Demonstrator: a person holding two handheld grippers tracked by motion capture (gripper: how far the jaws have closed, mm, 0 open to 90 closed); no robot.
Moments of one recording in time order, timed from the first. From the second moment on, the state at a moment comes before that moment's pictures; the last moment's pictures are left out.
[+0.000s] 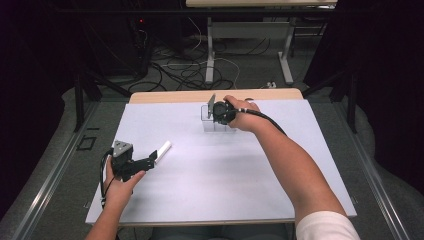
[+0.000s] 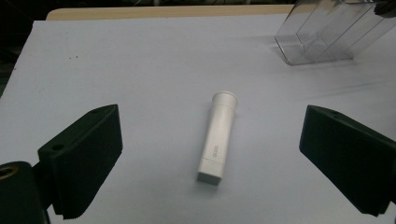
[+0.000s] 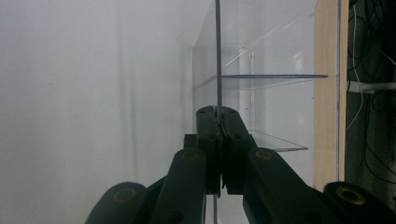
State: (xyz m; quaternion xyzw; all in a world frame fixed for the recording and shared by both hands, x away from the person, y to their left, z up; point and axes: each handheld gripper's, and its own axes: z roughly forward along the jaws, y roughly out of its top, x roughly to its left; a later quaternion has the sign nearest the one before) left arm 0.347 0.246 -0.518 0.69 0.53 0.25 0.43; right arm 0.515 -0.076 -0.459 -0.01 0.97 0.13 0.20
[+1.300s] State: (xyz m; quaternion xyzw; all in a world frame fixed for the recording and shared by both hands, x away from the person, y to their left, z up) left arm 0.348 0.244 -0.520 0.69 0.53 0.25 0.42; right arm 0.470 -0.077 -0.455 -0.01 0.98 0.16 0.14
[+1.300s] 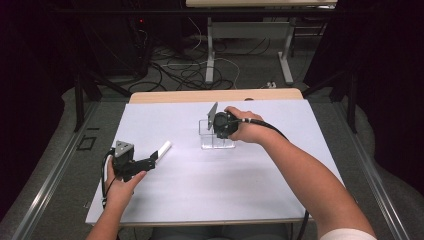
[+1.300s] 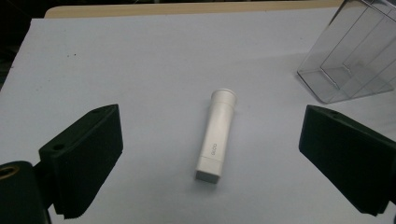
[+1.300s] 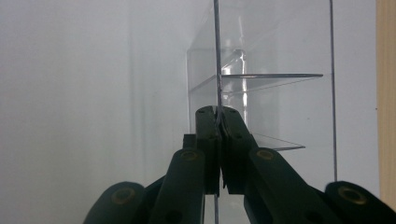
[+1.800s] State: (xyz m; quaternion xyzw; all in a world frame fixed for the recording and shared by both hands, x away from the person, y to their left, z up) left arm 0.348 0.245 -0.521 0.69 0.53 0.25 0.42; right arm 0.470 -0.083 -0.467 -0.01 0.97 0.19 0.16
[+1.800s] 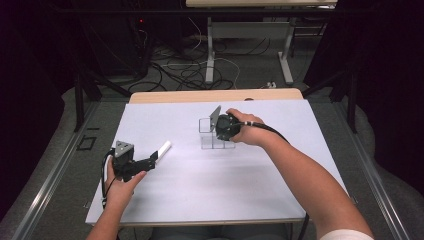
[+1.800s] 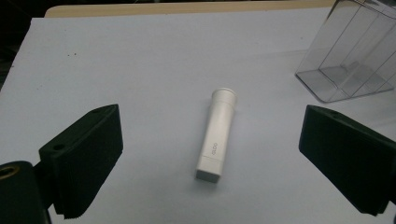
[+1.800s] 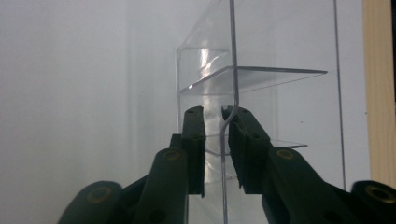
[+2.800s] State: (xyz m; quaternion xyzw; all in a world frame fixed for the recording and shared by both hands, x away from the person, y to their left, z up) left arm 0.348 0.242 -0.522 0.70 0.53 0.25 0.41; right arm 0.408 -0.165 -0.445 0.21 0.87 0.41 0.18
